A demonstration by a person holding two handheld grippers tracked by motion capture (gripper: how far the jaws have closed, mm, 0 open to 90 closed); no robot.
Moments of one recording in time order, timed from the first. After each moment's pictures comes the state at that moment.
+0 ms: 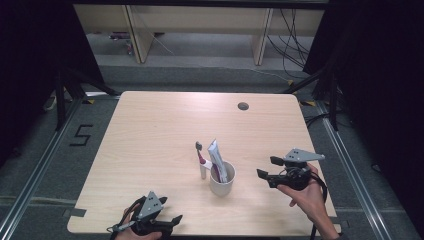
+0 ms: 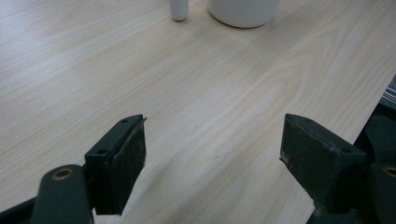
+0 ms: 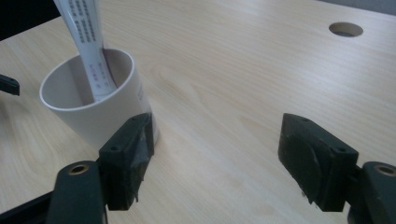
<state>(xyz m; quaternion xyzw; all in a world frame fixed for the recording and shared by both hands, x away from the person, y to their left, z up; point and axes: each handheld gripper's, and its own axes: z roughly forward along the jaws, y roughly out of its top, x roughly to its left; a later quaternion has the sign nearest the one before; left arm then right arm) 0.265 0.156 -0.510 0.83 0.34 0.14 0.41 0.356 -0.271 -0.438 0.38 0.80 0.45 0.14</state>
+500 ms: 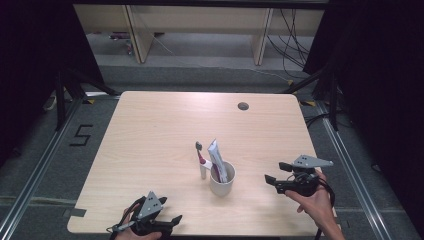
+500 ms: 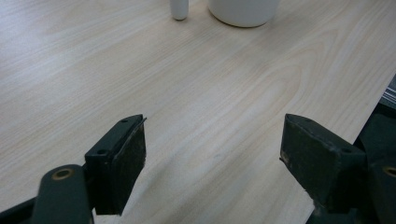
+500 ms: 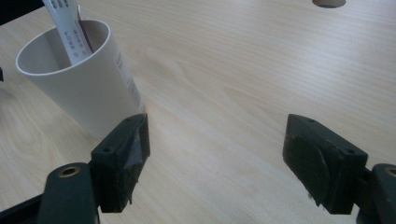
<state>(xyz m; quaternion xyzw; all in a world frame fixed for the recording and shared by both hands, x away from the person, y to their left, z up) 0.264 0.155 -0.511 0.83 0.35 0.14 0.42 0.347 -0.294 -0.451 0.40 0.79 0.44 0.14</state>
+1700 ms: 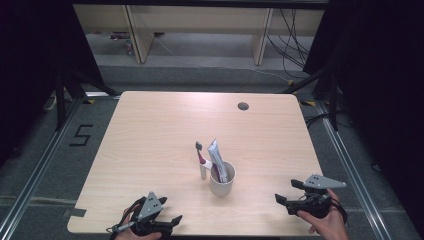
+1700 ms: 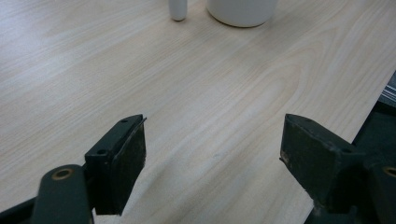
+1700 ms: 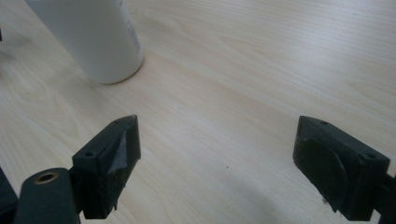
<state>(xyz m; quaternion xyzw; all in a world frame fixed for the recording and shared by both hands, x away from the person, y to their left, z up) 0.263 0.155 -0.510 0.83 0.34 0.14 0.42 0.304 -0.321 -0.474 0.41 0.79 0.43 0.15</state>
